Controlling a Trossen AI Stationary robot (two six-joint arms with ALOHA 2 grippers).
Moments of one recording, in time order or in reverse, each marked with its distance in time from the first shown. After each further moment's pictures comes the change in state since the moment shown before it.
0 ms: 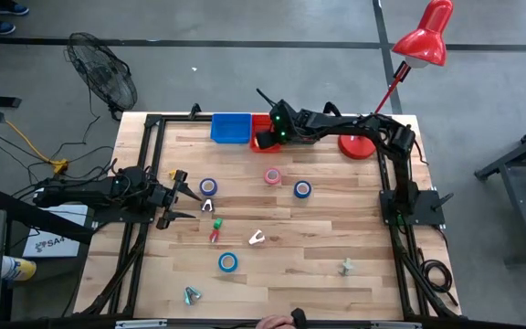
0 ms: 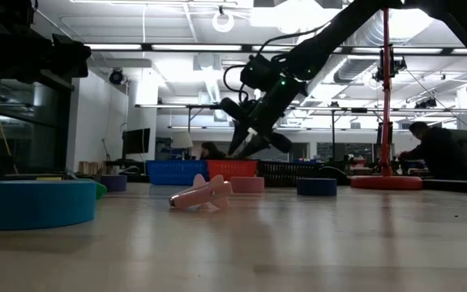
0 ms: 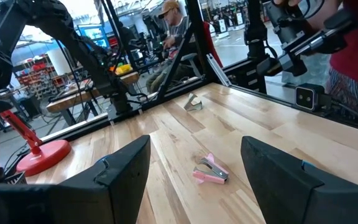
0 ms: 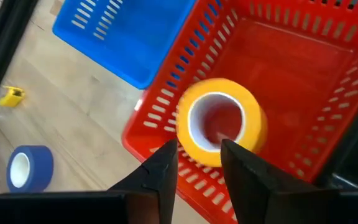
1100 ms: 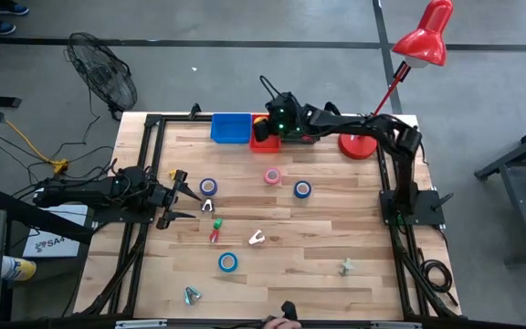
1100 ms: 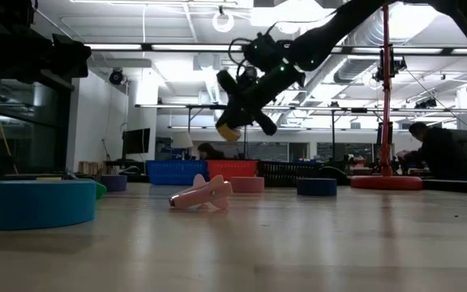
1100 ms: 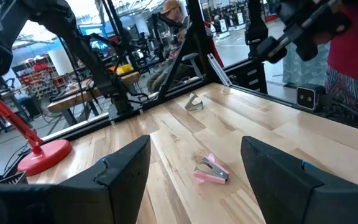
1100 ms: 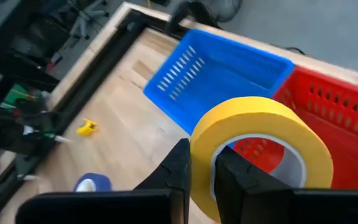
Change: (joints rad) left arm 0.000 0.000 0.000 0.001 -0.003 0.000; right arm 0.004 -0.053 0.000 0.220 -0.028 -0.076
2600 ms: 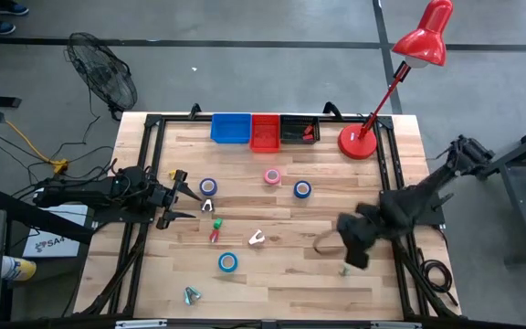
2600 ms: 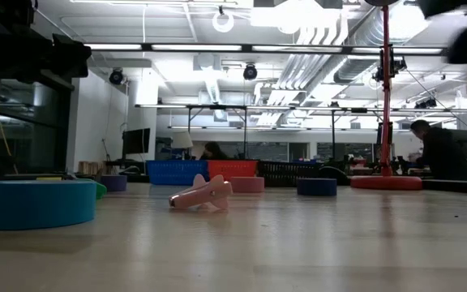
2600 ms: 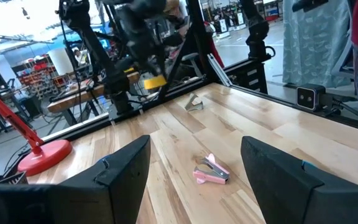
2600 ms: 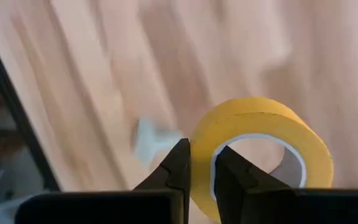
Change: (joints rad) left arm 0.000 0.000 0.000 0.000 0.000 0.000; right arm 1.047 -0.679 -0.416 -0.991 0.172 0.309
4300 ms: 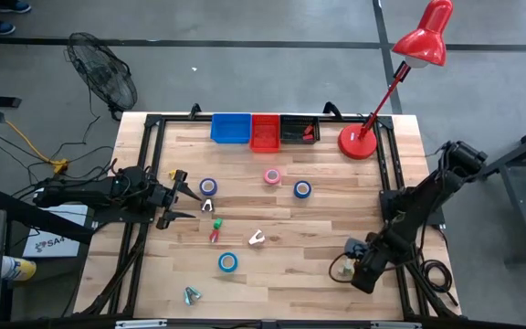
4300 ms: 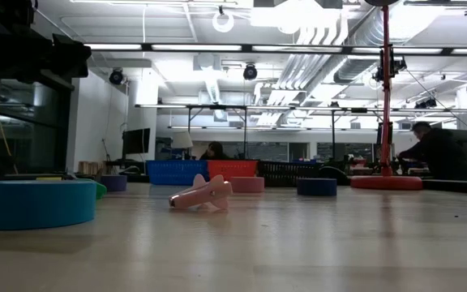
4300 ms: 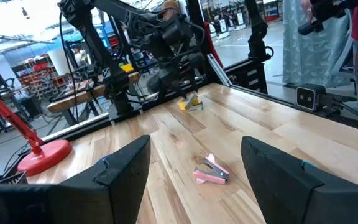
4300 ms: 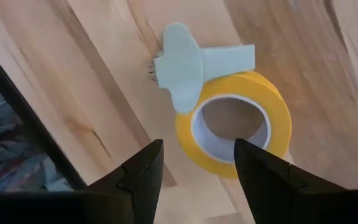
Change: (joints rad) left arm 0.000 0.000 0.000 0.000 0.001 0.000; right arm 0.305 0.119 -0.289 0.456 -0.136 0.465
